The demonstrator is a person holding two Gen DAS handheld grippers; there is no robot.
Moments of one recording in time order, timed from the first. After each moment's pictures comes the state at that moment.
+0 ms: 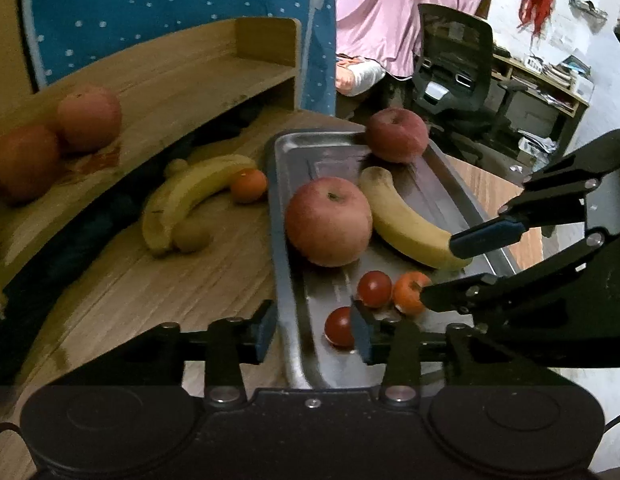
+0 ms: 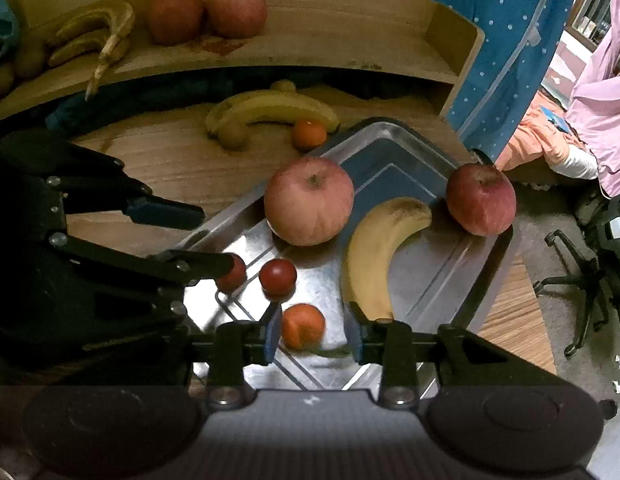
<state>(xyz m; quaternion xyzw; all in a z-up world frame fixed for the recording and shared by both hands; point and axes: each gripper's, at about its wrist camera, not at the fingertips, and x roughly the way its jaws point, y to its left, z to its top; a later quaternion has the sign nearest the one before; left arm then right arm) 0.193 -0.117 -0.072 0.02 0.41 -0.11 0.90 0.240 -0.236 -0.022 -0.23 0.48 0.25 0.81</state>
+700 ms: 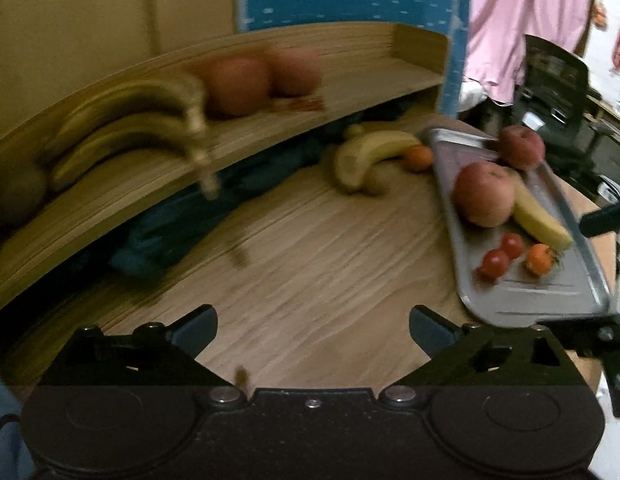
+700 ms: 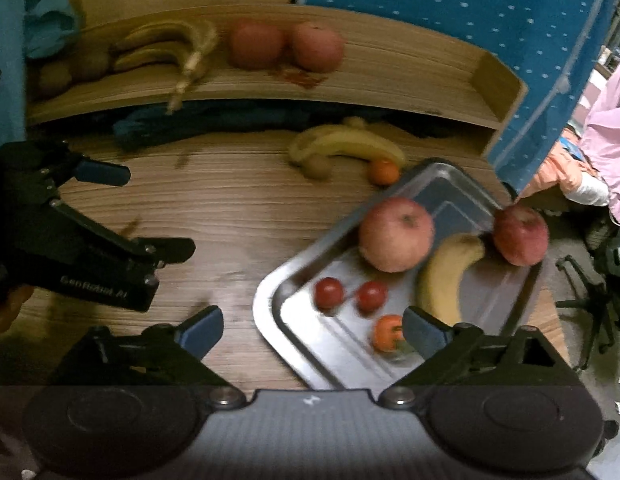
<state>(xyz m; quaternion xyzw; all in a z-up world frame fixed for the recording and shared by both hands) 0.116 -0.009 -0.065 -0.03 0.41 0.04 0.91 0.183 -0.180 0.003 -0.24 0.46 0.29 0.80</state>
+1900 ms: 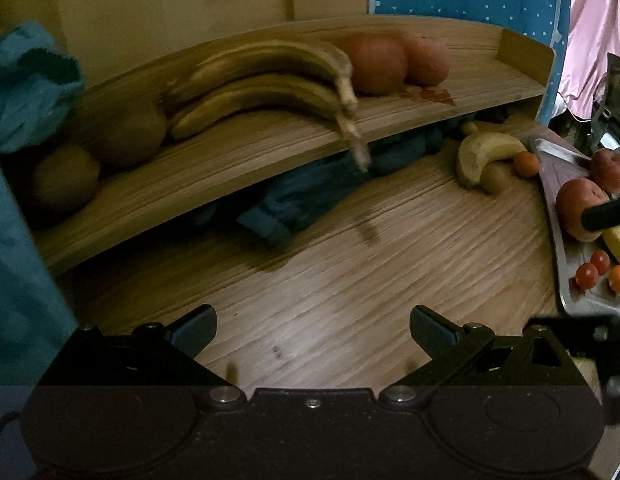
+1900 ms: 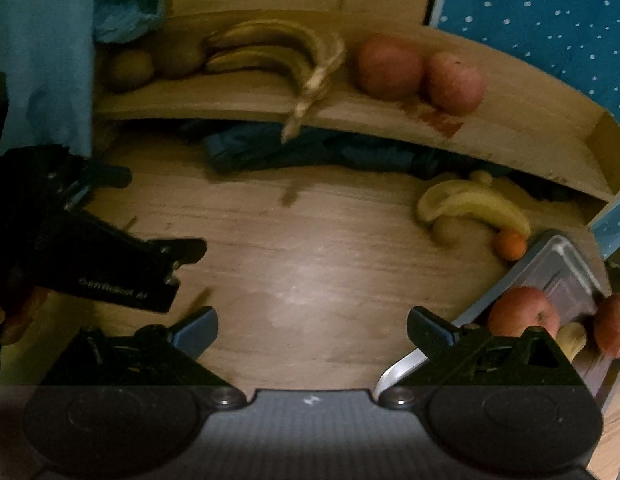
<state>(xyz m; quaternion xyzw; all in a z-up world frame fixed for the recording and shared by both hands) 0.108 0.040 -0.065 -0.05 0.44 0.15 0.89 0.188 -0.099 -0.016 -0.25 0.44 0.39 0.77</state>
